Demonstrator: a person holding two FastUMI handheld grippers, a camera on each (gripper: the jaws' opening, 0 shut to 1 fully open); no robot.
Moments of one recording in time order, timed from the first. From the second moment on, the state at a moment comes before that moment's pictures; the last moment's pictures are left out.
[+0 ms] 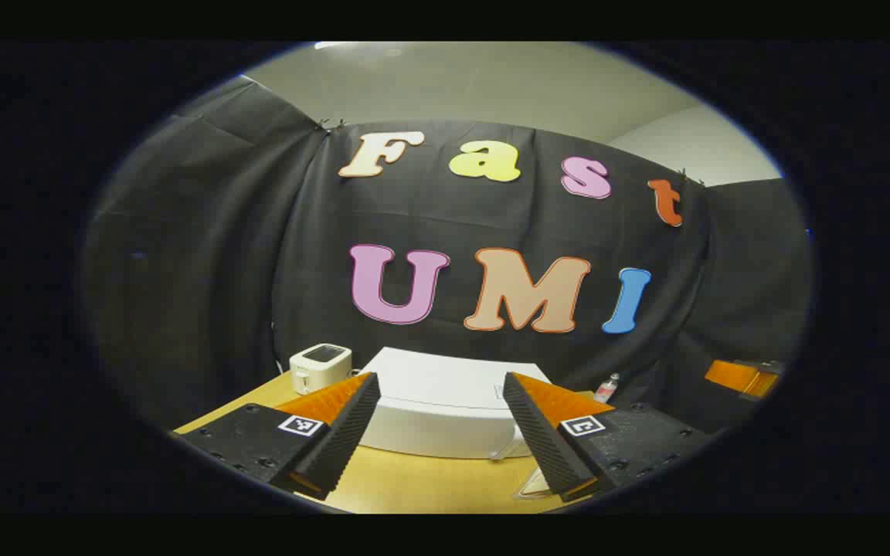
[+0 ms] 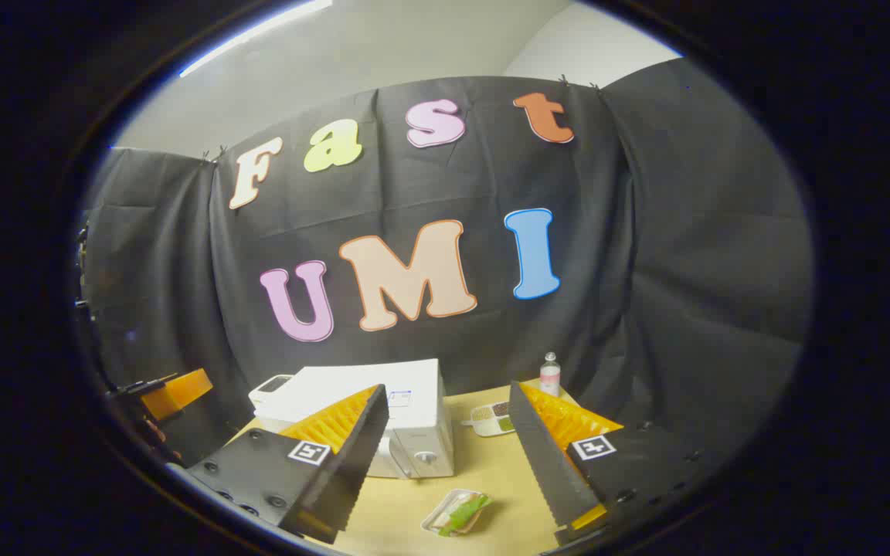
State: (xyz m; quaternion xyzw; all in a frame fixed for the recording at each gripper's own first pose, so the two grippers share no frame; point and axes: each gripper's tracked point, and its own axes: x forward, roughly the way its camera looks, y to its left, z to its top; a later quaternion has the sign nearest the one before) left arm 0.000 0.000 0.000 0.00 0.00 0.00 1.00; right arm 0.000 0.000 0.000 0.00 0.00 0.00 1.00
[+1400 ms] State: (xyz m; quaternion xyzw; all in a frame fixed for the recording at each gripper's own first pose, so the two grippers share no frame) left arm -0.006 -0.012 -0.167 0.05 0.25 -0.02 0.97; right arm -0.005 -0.045 -0.054 0.03 0.07 -0.04 1.00
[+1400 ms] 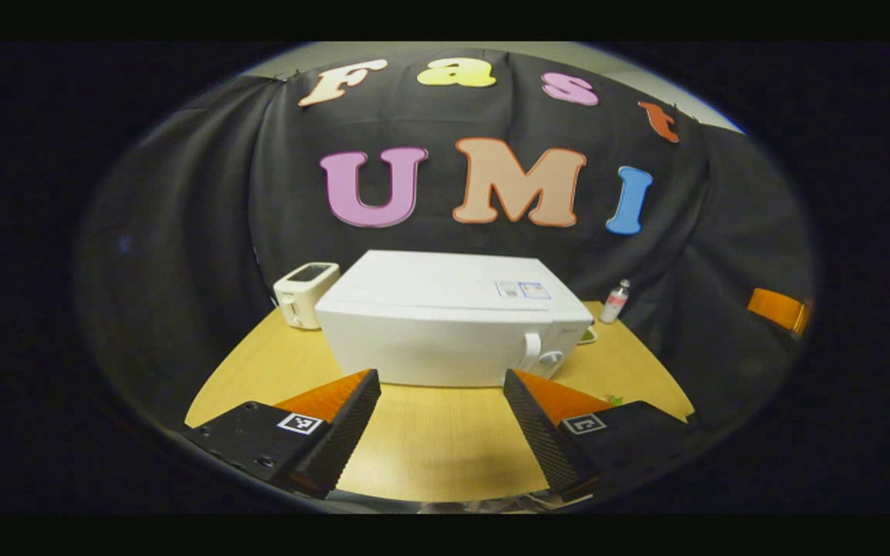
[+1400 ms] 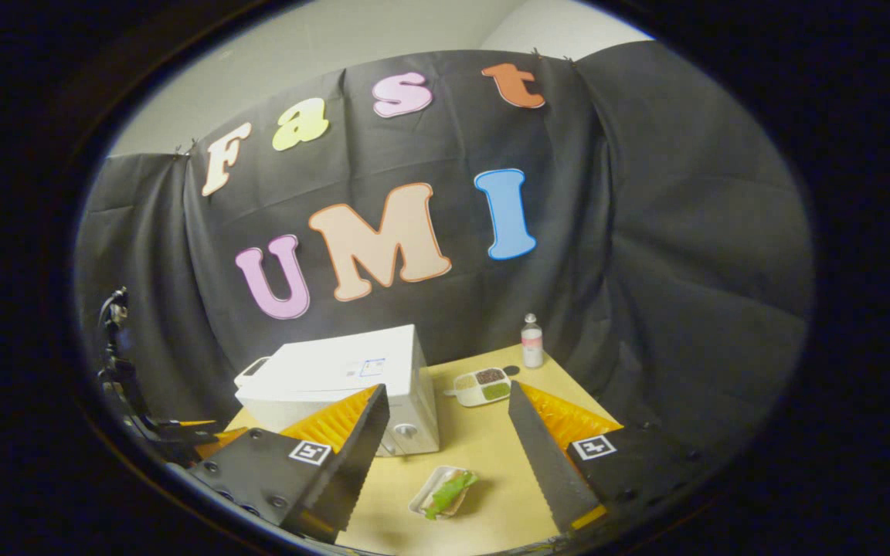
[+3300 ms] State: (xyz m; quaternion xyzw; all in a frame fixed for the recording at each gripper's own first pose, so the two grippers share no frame) left arm 0.146 -0.109 -0.374 0.08 0.45 -0.08 0.89; right arm -0.066 -0.111 -0.107 0.07 0.12 -0.23 0.96
